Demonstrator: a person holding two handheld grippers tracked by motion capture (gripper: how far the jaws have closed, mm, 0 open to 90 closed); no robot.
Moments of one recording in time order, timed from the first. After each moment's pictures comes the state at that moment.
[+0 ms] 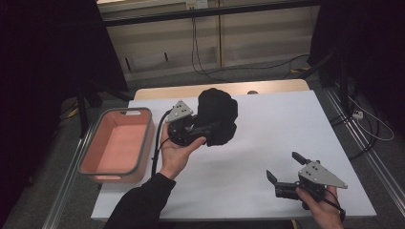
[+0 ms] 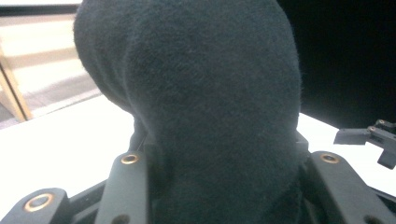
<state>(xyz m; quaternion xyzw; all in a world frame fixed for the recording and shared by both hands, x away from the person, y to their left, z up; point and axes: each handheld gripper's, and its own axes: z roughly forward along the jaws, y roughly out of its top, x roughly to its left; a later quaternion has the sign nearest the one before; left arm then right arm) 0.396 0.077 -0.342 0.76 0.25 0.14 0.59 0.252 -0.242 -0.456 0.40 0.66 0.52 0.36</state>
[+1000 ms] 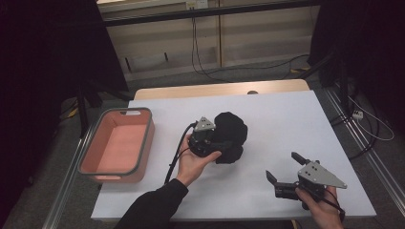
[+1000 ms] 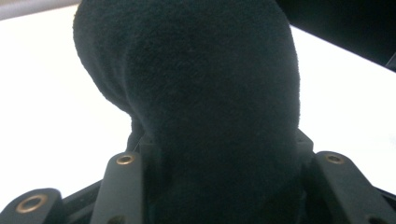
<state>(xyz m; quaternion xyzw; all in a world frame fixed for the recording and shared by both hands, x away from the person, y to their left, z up) 0.409 0.042 -0.412 0.83 0.27 0.09 0.49 0.252 -0.241 -0.457 0.40 0.66 0.52 0.36</state>
